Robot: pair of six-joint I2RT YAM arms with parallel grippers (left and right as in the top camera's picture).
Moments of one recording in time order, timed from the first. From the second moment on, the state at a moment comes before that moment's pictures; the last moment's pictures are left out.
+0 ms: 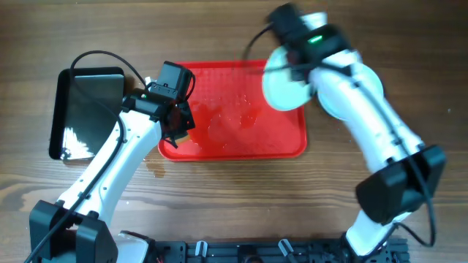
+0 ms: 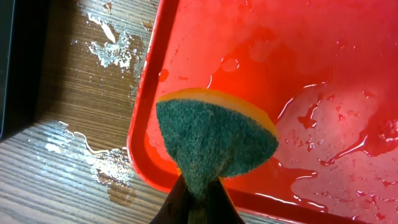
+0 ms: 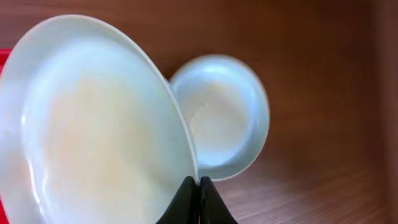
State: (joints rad) left arm -0.33 1.53 1.17 -0.96 -0.16 -0.61; right arm 0.34 1.89 1.84 -1.23 0.52 0.32
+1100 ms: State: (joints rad) left arm -0.33 1.53 1.17 -0.94 -0.15 -0.61; right arm -0.28 1.89 1.50 -0.96 -0.10 0.28
